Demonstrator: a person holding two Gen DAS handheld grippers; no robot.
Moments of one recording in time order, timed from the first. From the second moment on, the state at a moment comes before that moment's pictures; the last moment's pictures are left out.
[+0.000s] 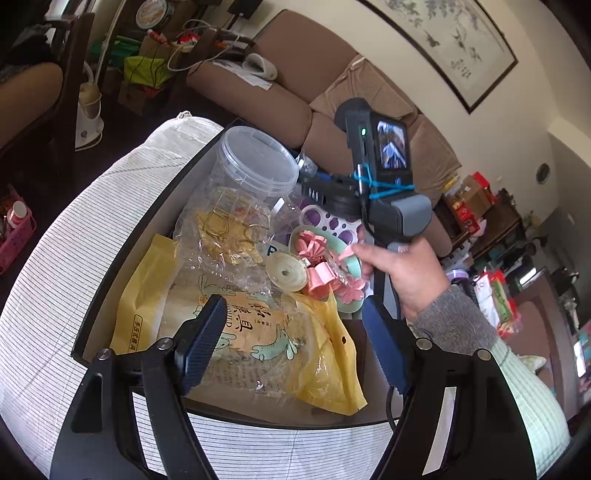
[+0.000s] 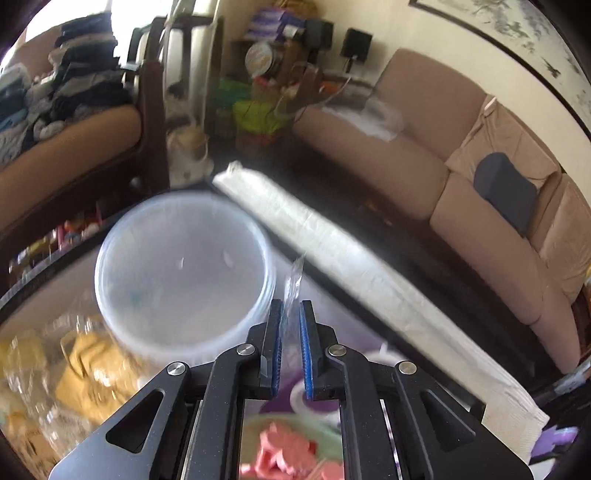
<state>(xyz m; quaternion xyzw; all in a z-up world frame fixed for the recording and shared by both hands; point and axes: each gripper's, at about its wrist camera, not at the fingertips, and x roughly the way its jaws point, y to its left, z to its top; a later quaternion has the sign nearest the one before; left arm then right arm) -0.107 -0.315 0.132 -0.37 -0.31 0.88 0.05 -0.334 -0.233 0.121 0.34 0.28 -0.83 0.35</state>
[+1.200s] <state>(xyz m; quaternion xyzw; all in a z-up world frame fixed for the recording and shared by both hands) -0.102 -0.318 0.135 -0.37 -0.33 0.87 0.06 -0.345 -0.193 0.148 0.49 0.06 -0.80 0.33</state>
